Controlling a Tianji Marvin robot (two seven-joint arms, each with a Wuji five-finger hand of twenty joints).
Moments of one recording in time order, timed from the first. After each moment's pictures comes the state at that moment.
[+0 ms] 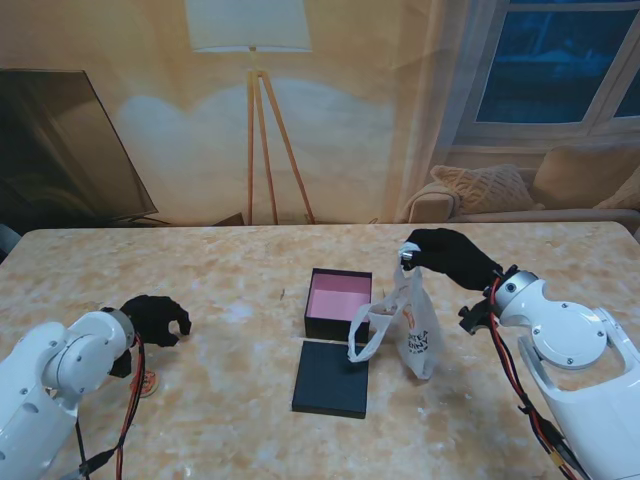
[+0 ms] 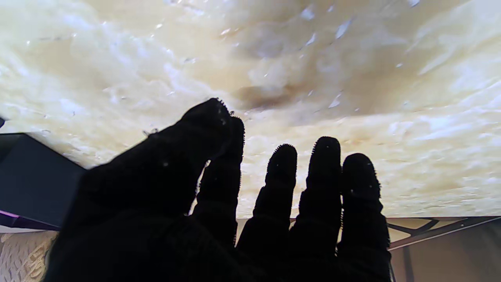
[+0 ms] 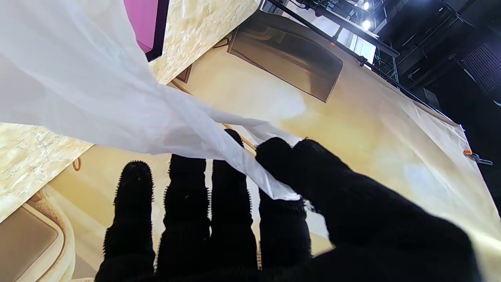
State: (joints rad) left arm 1.51 -1.00 -1.43 -1.53 0.97 -0.12 -0.49; right arm -1.49 -1.06 1.43 -1.72 -0.05 -0.09 0.37; left_hand 0.83 -0.54 0.77 -0.15 0.76 0.09 0.36 0.47 0.59 0.29 0.34 0.45 0.49 0.33 0.49 0.78 0.17 0.27 0.92 0.72; right_hand 0.56 -0.38 1.00 -0.11 0.75 -0.08 1.01 1.15 0.80 0.06 0.70 0.75 0.72 0.07 0.63 0.57 0.25 0.21 0.87 0.18
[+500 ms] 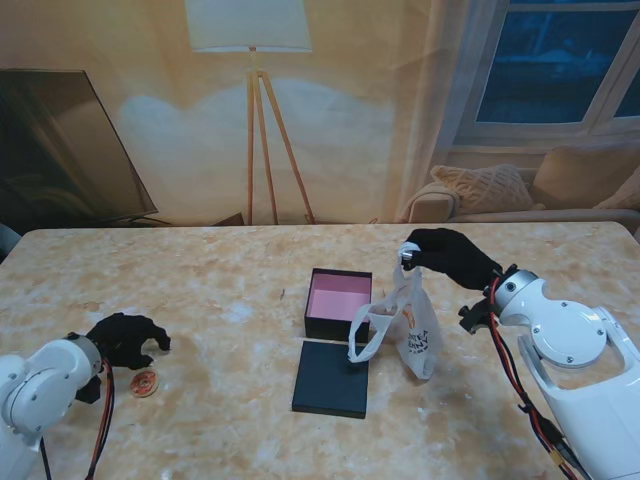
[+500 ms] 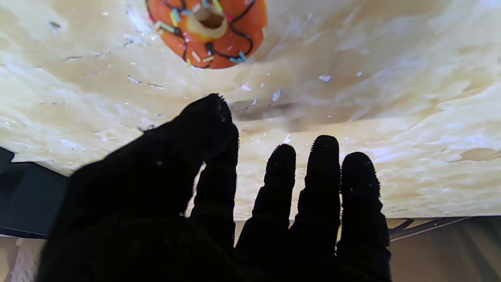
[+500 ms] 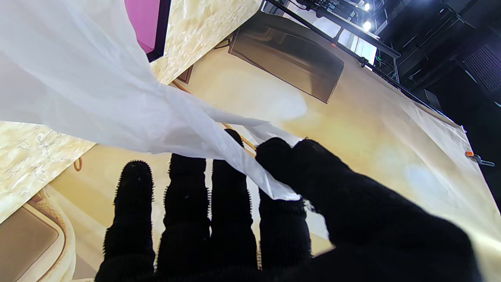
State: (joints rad) left arm 1.66 -0.99 -1.59 -1.54 1.01 -0.28 -0.39; right arm -1.49 -1.06 1.42 -1.72 -0.05 -0.09 0.38; left_hand 0.80 -0.59 0.83 -0.15 0.70 0.05 0.35 0.42 0.59 0.28 0.33 0.45 0.50 0.31 0.49 0.78 0.19 0.27 0.91 0.72; right_hand 0.56 -0.38 1.00 -0.11 0.75 -0.08 1.01 1.15 0.80 0.06 0.71 0.75 0.72 0.07 0.63 0.57 0.25 0.21 0.88 0.19
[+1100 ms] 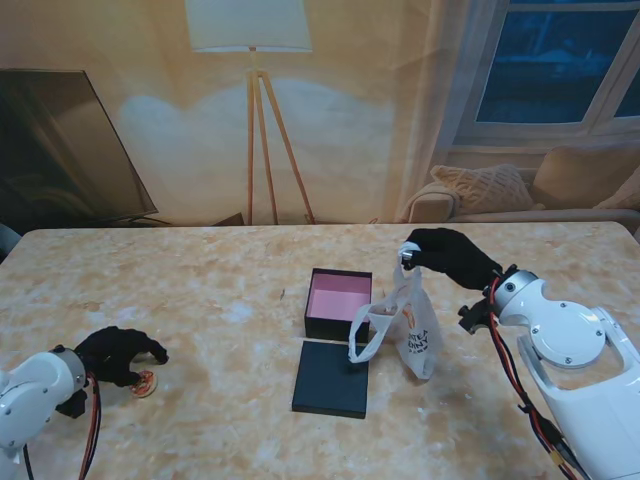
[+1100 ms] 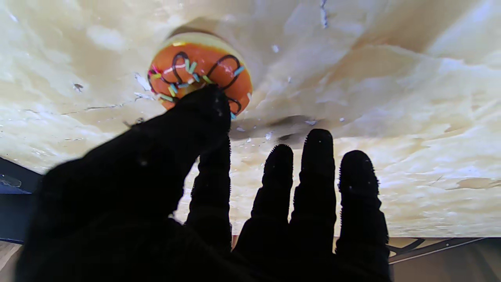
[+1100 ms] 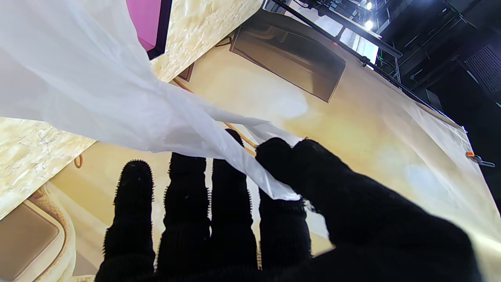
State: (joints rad) left arm 1.70 -0.98 -1.65 -1.50 0.99 -0.41 -0.40; right arm -1.49 -1.06 1.42 -1.72 -0.06 -0.09 0.37; left_hand 0.77 -0.72 0.95 -0.15 0.65 -0.01 0.35 0.39 0.57 0.27 0.33 0.52 0.56 0.27 0.52 0.86 0.20 0.26 0.89 0.72; right_hand 0.56 -0.38 1.00 -0.11 0.75 -0.08 1.02 1.15 0.80 0.06 0.71 0.75 0.72 0.07 0.64 0.57 0.25 0.21 0.89 0.19
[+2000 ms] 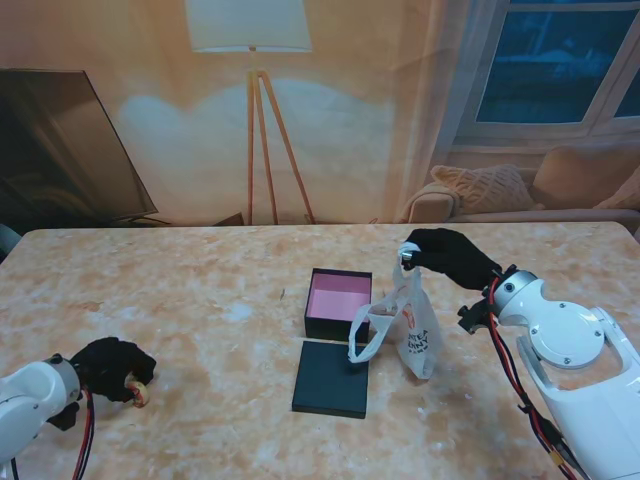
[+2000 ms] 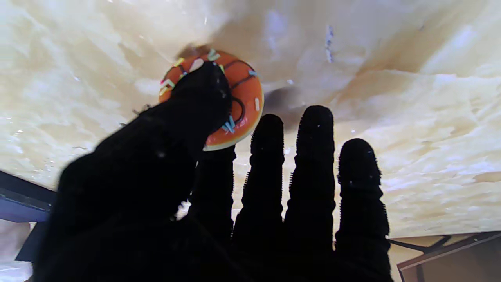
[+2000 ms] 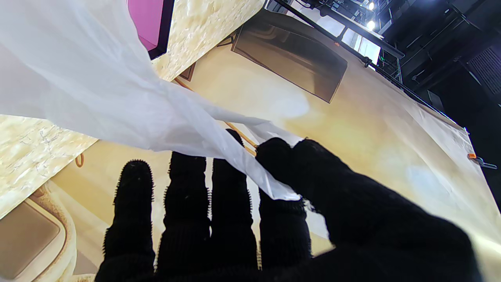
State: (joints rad) left arm 1.77 -0.98 -1.69 -1.58 1.04 -0.49 -0.42; right arm -1.49 -1.06 1.42 -1.72 -0.07 -0.09 0.36; left_hand 0.86 -0.75 0.76 -0.24 0.79 0.01 0.89 0.59 0.82 0.14 0.50 0.58 0.80 0.23 0.62 0.89 0.32 0.27 1.00 0.77; right_hand 0.56 -0.38 1.00 -0.11 0.75 -0.08 1.02 1.15 0.80 0.06 0.71 0.76 0.72 0.07 0.64 0.57 0.25 0.21 0.89 0.20
